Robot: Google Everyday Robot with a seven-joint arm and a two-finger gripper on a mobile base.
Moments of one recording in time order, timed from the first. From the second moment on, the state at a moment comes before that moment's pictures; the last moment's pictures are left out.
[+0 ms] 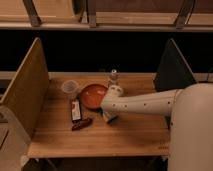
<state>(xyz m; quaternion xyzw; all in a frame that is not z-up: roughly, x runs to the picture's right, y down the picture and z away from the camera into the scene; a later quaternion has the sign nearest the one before) 0.025 0.174 0.873 -0.22 0.11 0.45 0.86</state>
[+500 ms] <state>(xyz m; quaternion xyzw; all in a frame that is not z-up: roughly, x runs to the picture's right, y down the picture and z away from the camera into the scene) 0.007 0.216 0.847 -0.26 0.14 0.41 0.87</state>
